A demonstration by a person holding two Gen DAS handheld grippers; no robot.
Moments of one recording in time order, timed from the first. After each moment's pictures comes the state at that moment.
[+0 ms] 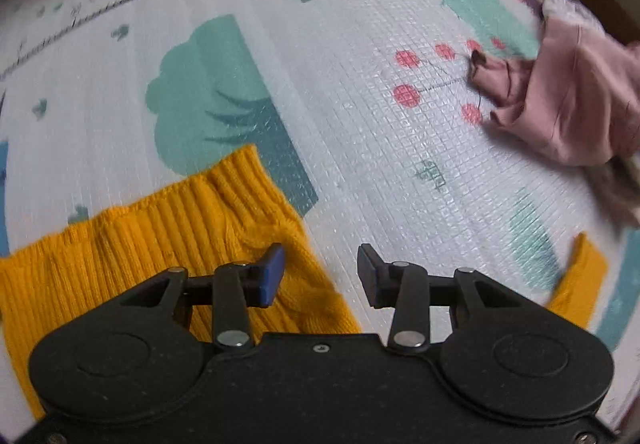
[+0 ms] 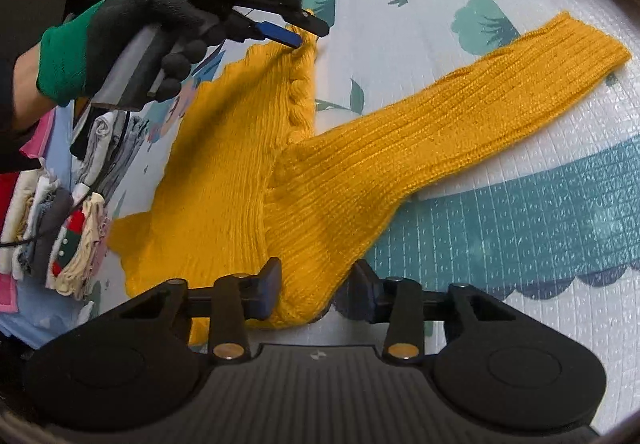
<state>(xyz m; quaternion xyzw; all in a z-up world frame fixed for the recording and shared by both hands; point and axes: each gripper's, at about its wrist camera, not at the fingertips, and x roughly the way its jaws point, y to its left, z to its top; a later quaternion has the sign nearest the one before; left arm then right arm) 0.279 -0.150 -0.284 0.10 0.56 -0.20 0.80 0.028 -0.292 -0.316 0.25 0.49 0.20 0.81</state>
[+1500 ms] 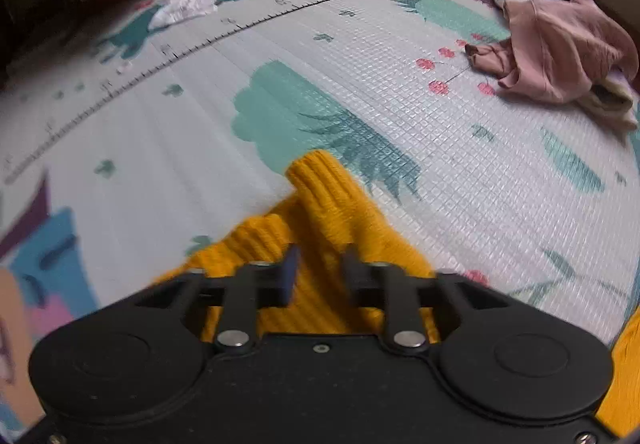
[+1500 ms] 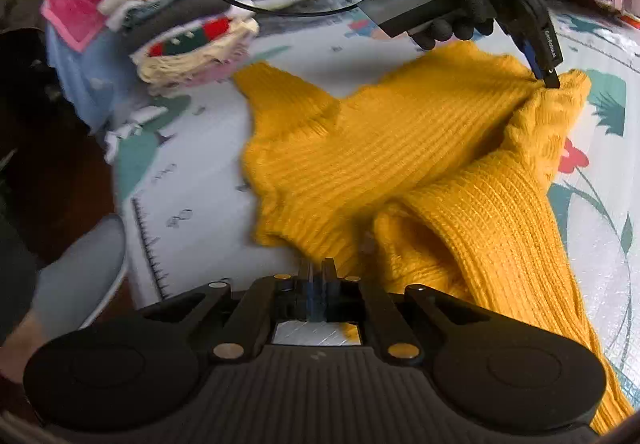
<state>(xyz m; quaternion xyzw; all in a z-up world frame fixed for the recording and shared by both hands) 0.265 -0.036 -0.271 0.18 0.43 -0.29 0.84 -0.012 -0.152 -0.277 -0.07 0.40 0.47 0.78</state>
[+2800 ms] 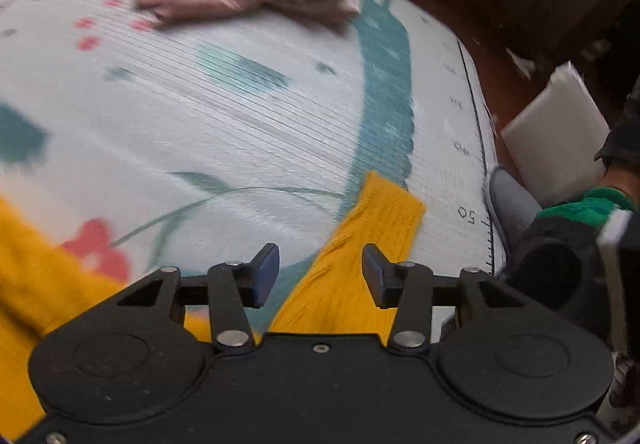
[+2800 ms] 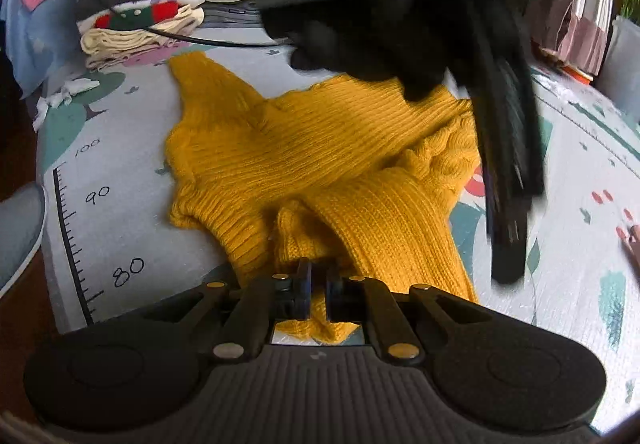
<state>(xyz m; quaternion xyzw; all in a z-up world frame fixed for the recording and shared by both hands) 0.151 -0.137 -0.280 0.18 0.50 -0.59 0.60 -0.022 -0.151 -0.283 -0.18 0.36 0.36 0.84</state>
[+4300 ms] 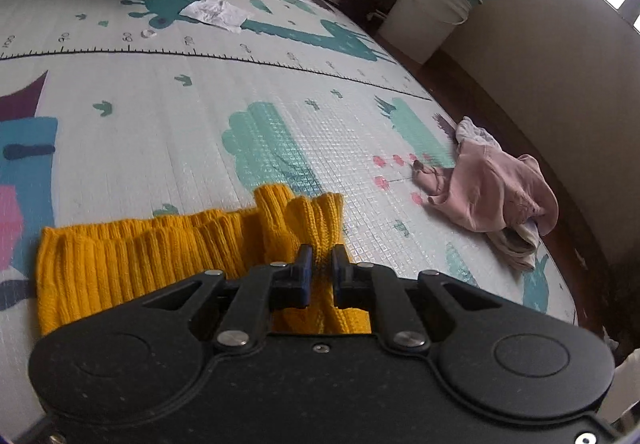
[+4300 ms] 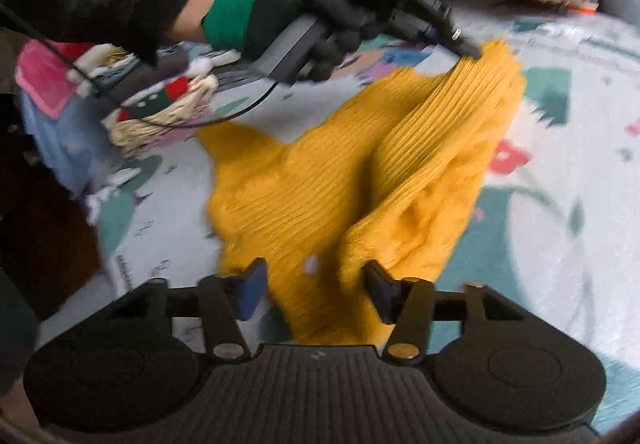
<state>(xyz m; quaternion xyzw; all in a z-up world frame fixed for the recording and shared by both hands) 0.251 0.018 -0.262 -0.12 0.42 -0.33 0.84 -0.005 -0.187 -0.268 -0.01 0.37 0.39 0.84</state>
